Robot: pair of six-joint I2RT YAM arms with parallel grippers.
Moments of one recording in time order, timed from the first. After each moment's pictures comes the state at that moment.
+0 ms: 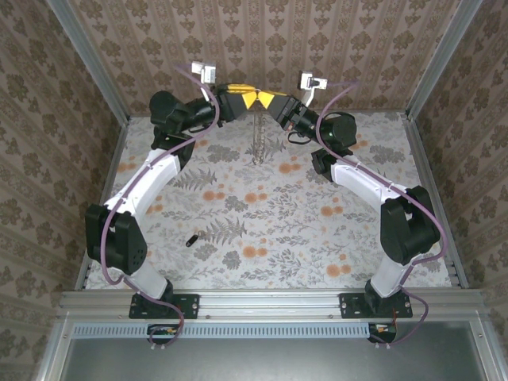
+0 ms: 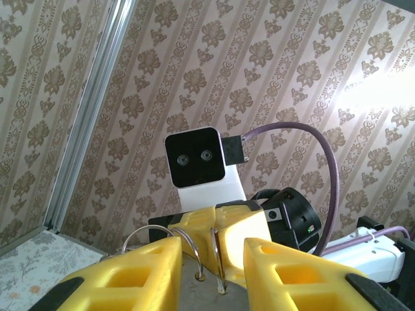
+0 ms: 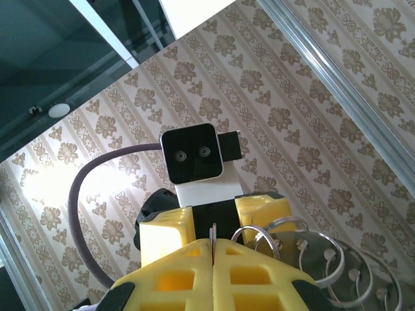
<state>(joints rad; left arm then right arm) -0.40 1.62 1.44 0.71 1.03 -0.85 0.42 1.73 1.32 1.14 -0.67 1.16</state>
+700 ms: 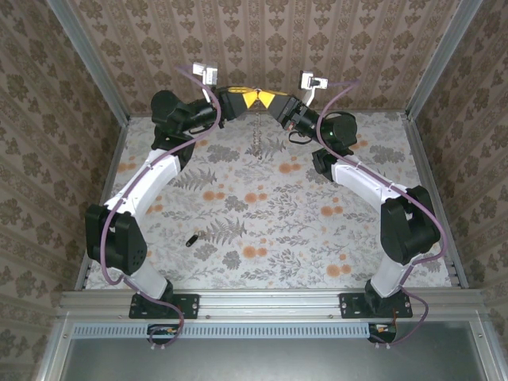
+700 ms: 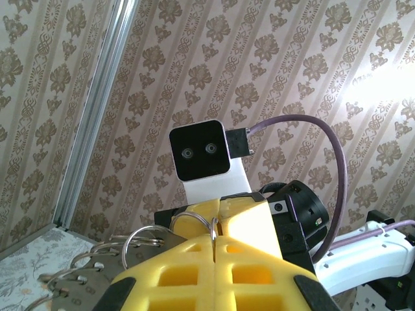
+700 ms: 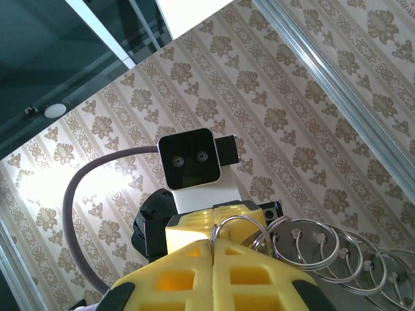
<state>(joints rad) -0.40 1.62 1.43 0.68 1.02 -0.79 0.41 1.73 1.32 1.14 -0.67 1.15</state>
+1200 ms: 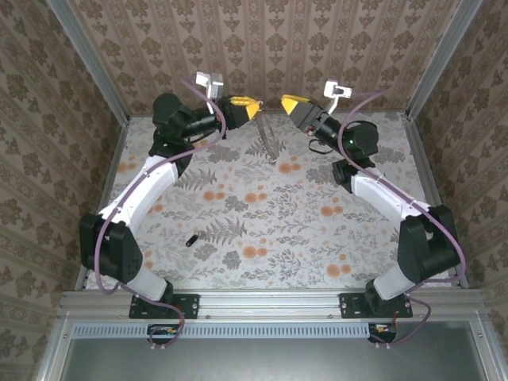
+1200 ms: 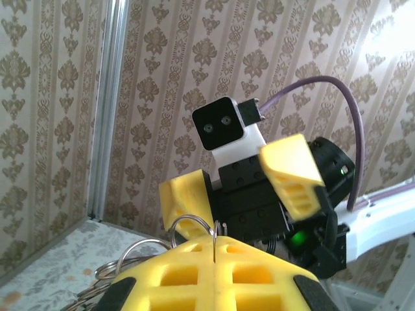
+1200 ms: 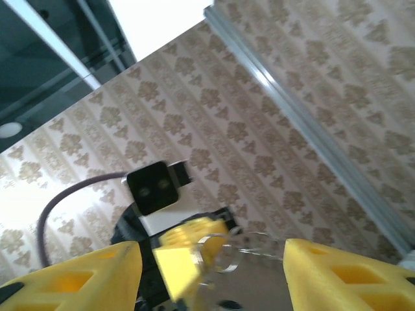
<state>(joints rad) -0.41 1.53 1.35 0.53 1.01 -0.47 0.30 1.52 1.09 1.04 -0.63 1.11</state>
